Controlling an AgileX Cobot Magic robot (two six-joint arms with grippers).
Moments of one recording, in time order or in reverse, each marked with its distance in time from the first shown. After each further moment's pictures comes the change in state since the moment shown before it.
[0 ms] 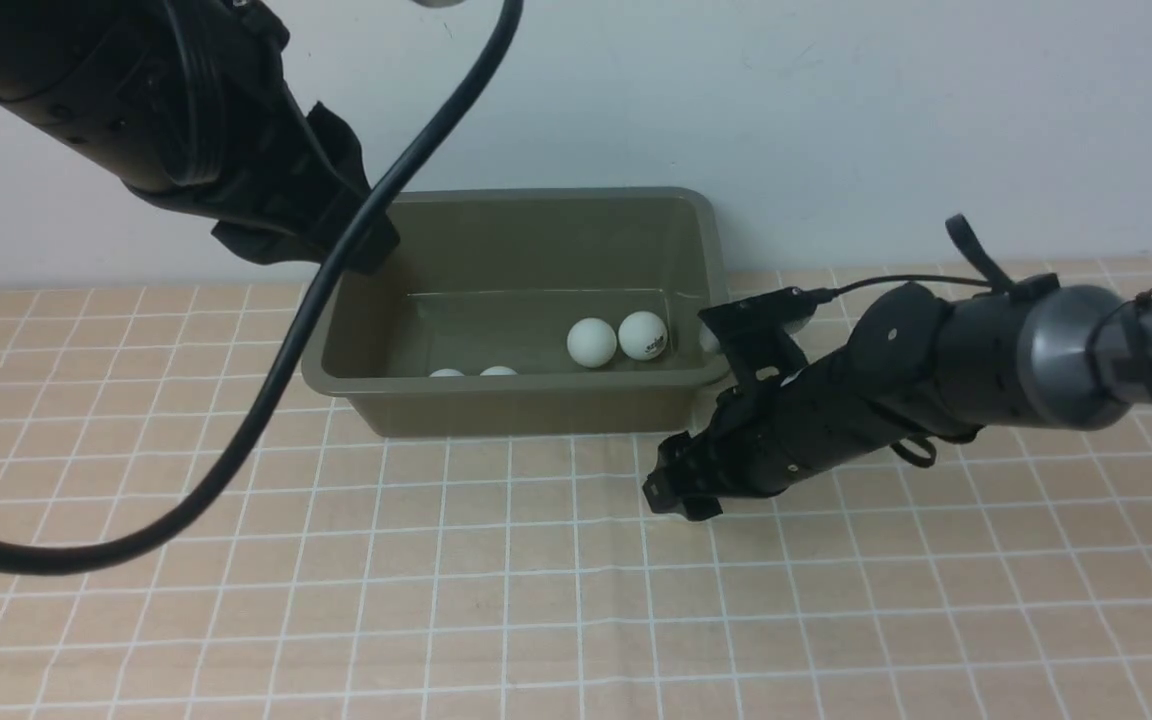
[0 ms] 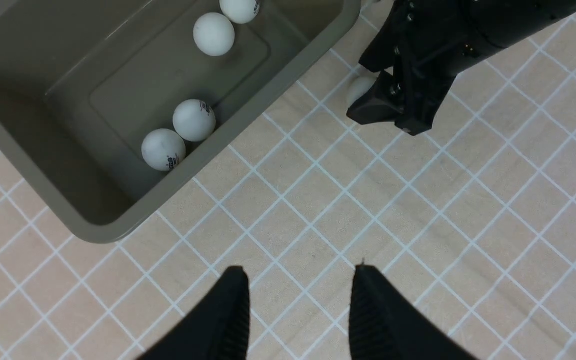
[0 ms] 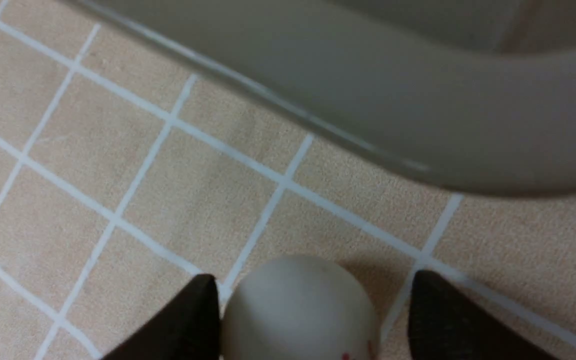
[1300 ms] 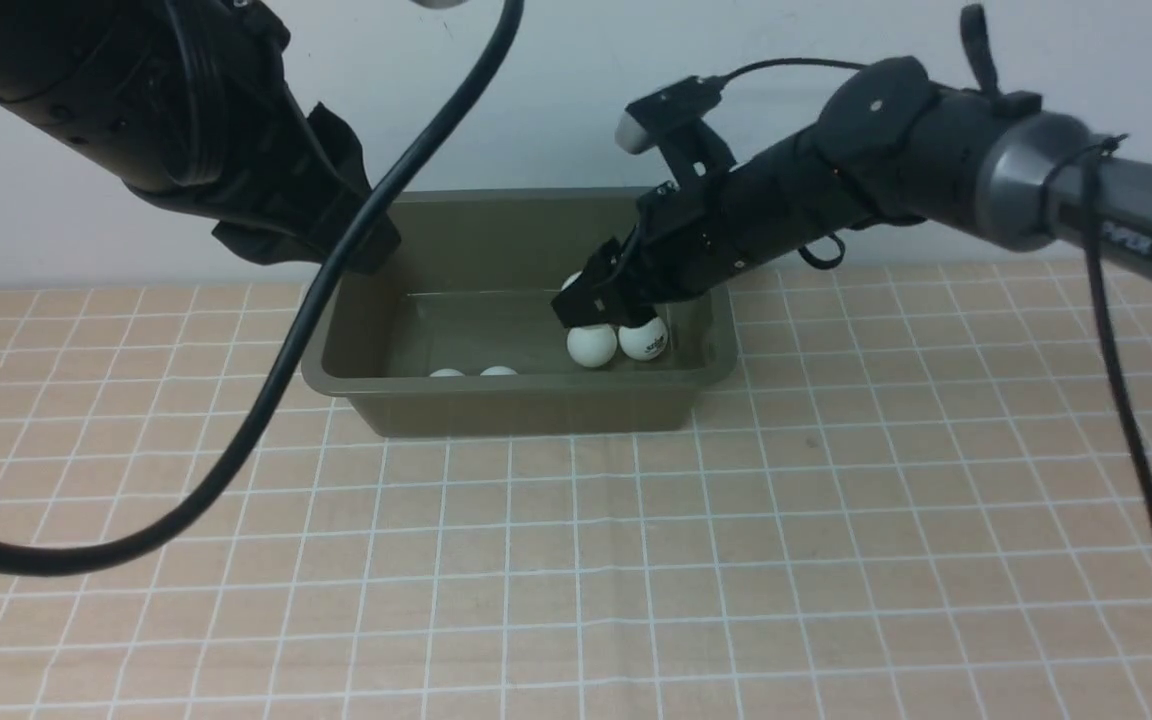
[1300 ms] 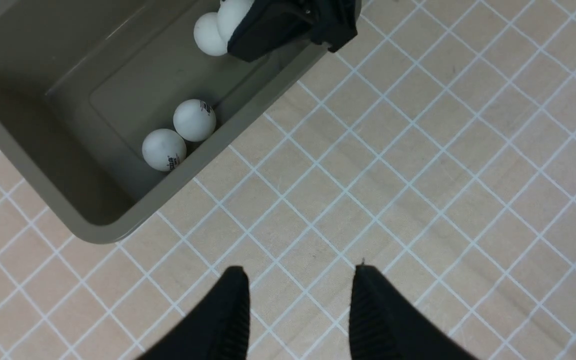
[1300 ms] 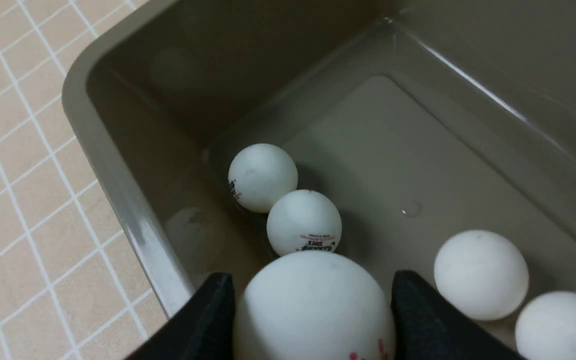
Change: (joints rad) right arm -0.061 0.171 -0.617 0.102 0.414 -0.277; left arm 0.000 0.000 0.000 0.000 0.000 0.000
